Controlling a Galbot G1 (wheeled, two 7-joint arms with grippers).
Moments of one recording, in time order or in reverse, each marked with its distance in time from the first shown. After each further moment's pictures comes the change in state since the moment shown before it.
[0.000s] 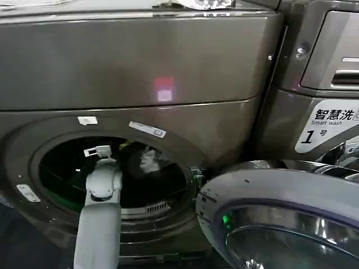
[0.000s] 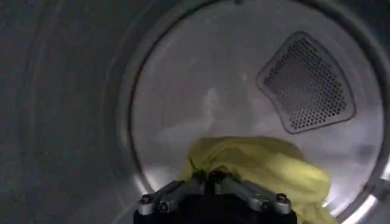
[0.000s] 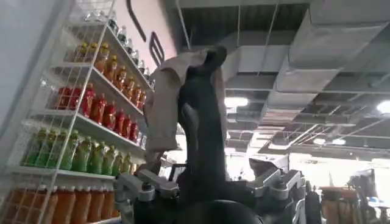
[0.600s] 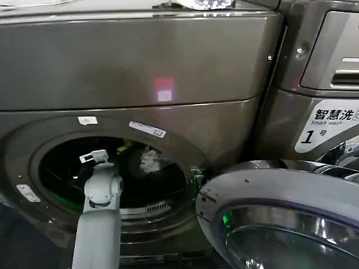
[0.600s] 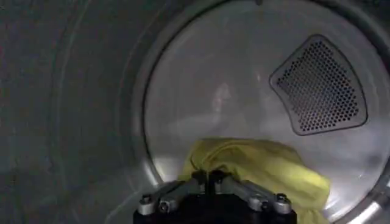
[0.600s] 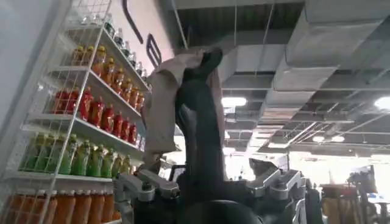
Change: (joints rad) left arm 0.047 -0.002 0.005 -0.057 -0.081 0.031 -0.071; right arm -0.007 0.003 0.005 0.006 0.026 0.005 0.008
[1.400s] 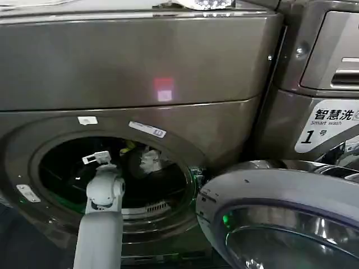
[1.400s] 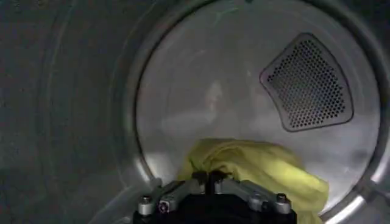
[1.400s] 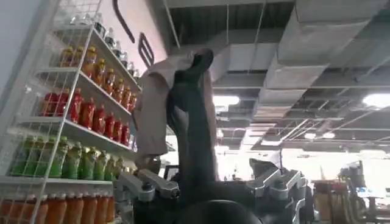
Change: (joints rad) left arm 0.012 -0.003 0.017 -0.010 -0.006 0.006 0.007; right arm 0.001 -0.003 0.022 0.025 0.015 -0.040 0.026
